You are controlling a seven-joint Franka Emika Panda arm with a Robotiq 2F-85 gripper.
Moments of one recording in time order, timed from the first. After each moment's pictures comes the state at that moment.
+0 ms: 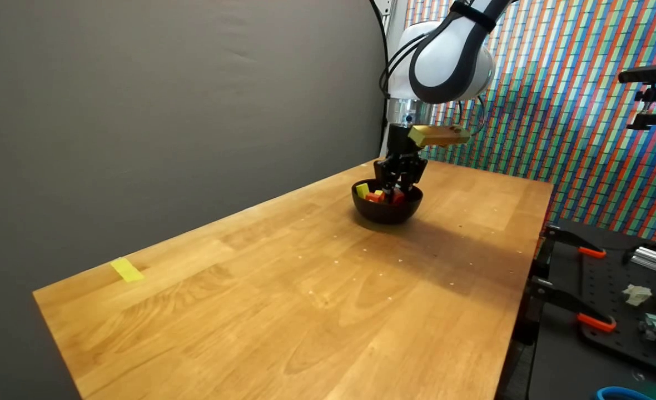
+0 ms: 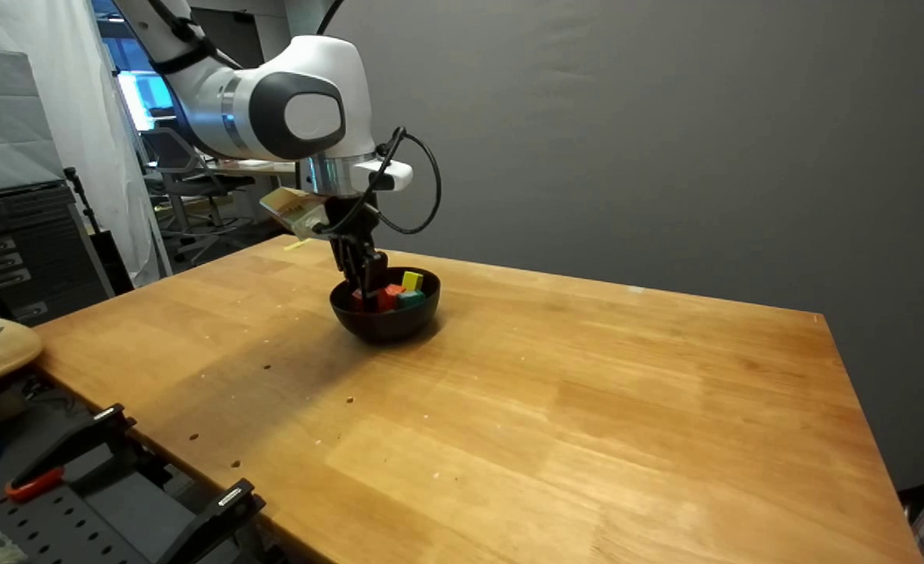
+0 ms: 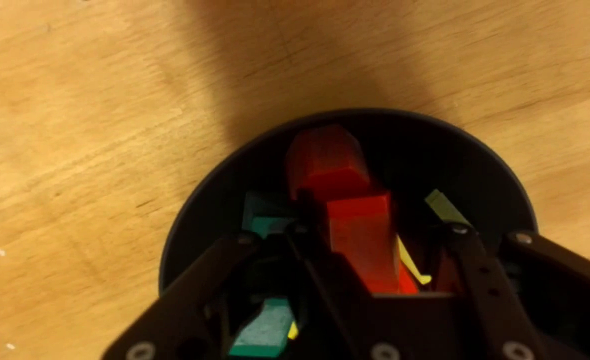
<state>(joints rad) 0.05 0.35 0.02 -2.34 0.07 2.71 0.32</state>
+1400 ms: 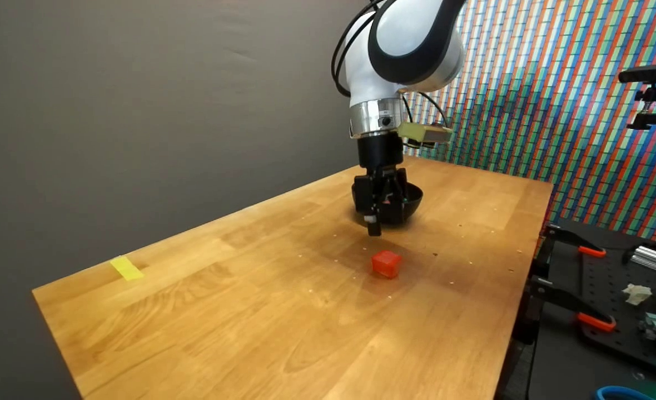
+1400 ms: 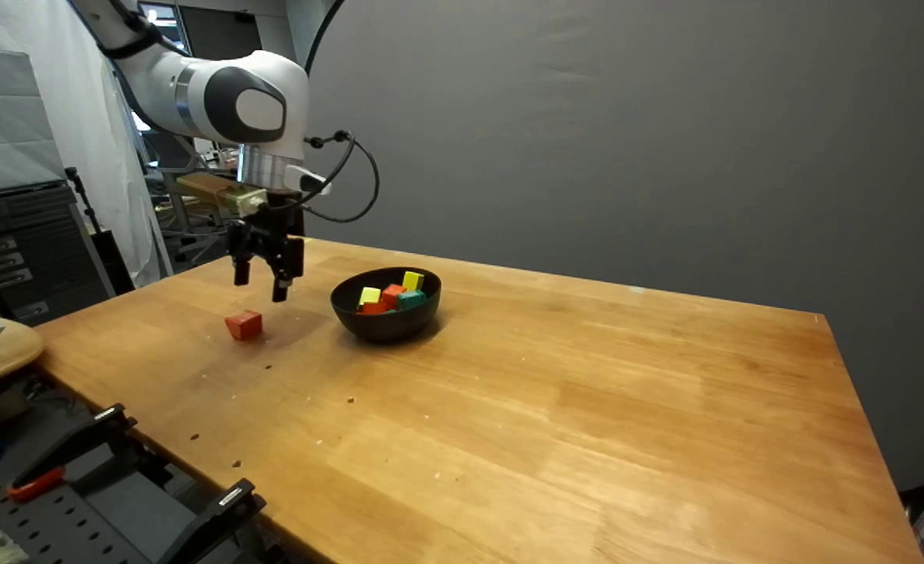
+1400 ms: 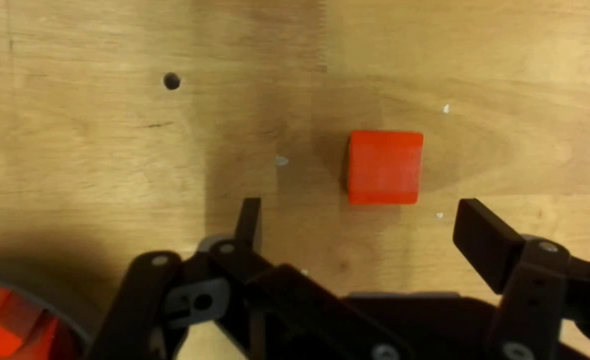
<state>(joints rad) 0.16 0.38 0.17 -2.20 0.19 2.34 0.10</state>
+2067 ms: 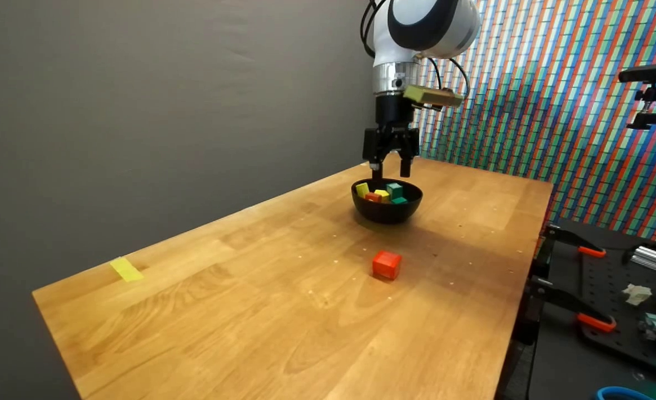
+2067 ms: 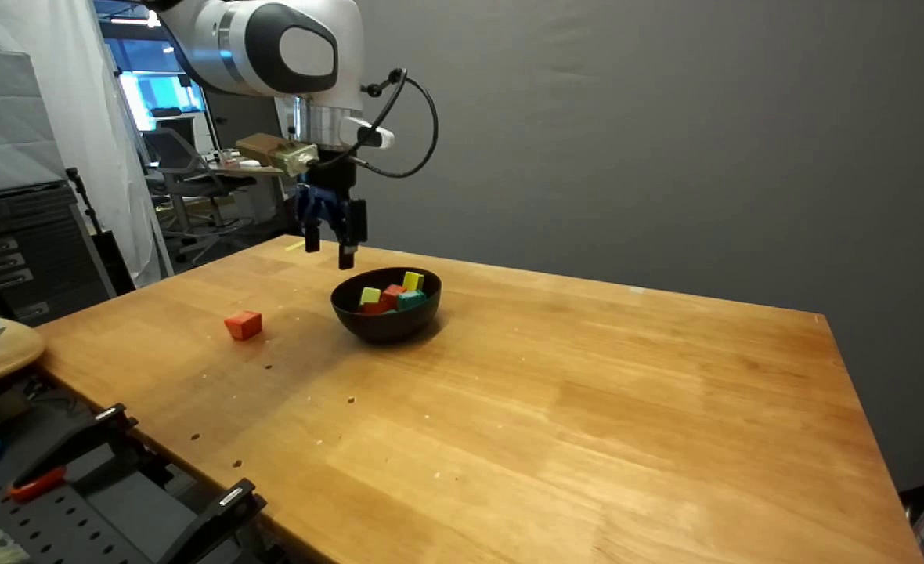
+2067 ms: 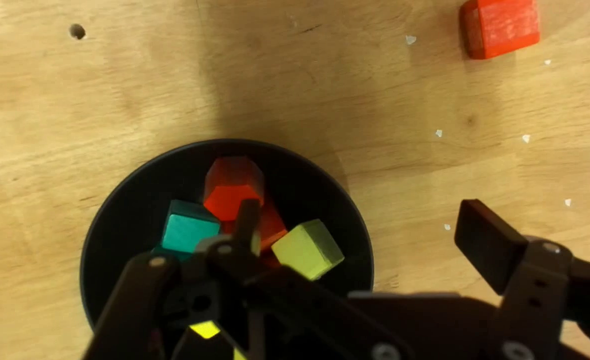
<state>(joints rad) 0.08 0.27 0.04 -2.22 0.16 2.35 0.16</state>
